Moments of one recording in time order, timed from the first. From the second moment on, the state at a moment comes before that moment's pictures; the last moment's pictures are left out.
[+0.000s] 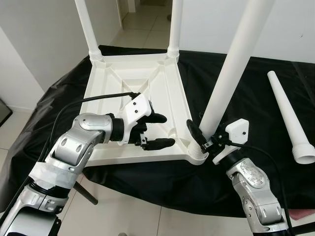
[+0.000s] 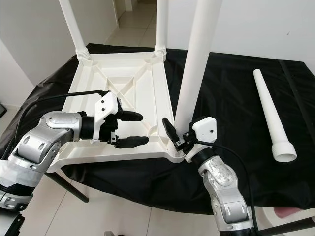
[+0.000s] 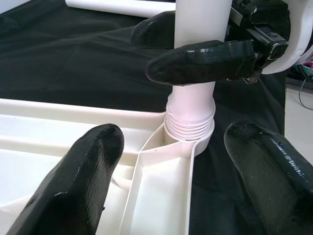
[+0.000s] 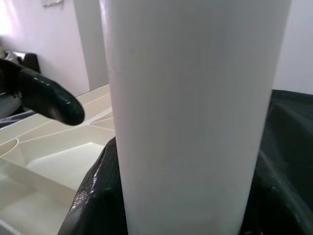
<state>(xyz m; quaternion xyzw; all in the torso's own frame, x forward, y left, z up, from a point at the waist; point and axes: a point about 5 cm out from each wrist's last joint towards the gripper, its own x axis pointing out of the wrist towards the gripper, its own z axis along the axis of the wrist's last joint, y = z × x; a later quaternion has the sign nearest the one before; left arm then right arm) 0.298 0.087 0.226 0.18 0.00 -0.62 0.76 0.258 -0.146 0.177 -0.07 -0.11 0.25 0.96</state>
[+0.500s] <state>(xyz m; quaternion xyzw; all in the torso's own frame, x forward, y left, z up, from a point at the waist) 0.298 0.088 0.226 0.18 0.00 -0.62 0.77 0.258 -0.144 0.178 -0.05 -0.12 0.24 0.96</state>
